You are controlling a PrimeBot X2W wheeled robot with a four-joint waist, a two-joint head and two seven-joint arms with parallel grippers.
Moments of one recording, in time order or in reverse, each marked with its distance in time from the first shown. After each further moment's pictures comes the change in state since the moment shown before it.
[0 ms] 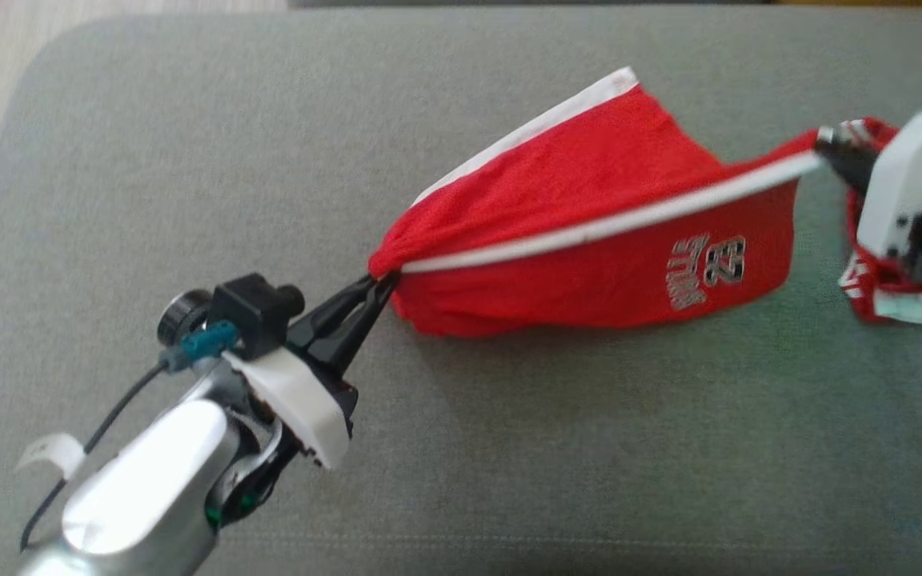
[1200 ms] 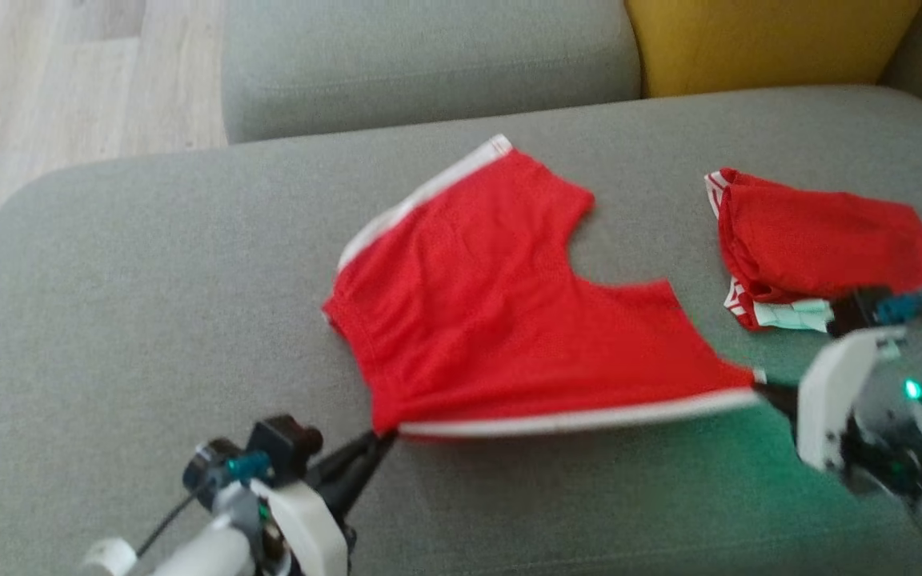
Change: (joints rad) left arm 0.163 -0.056 -0.086 0.264 0.030 -0.077 -0.089; right arm 0.217 -0.072 0.371 0.251 0.245 0.000 -0.269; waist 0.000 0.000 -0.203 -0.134
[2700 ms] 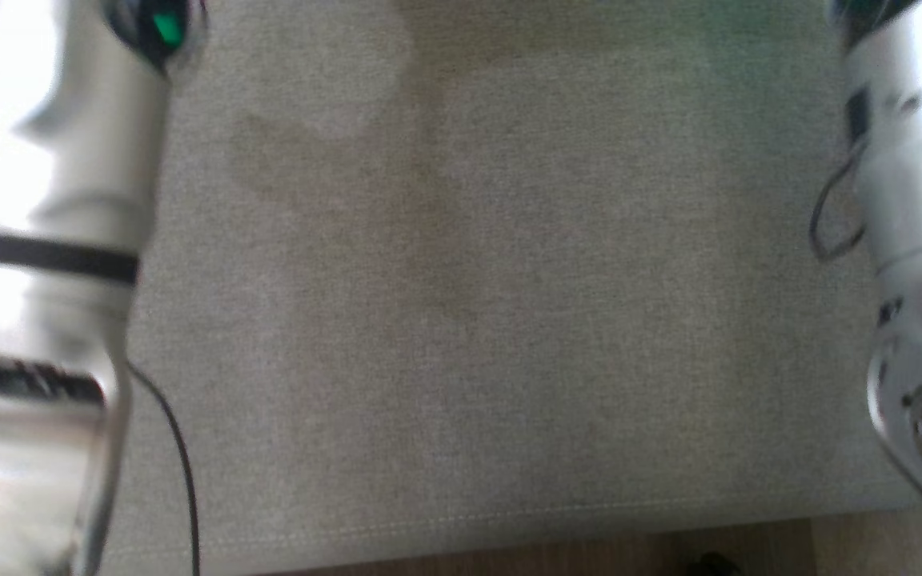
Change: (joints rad) left arm -0.961 -0.294 0.546 0.463 0.098 -0.019 -0.048; right arm -0.891 0.467 -0.597 0.449 -0.570 0.000 -0.789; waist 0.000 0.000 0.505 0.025
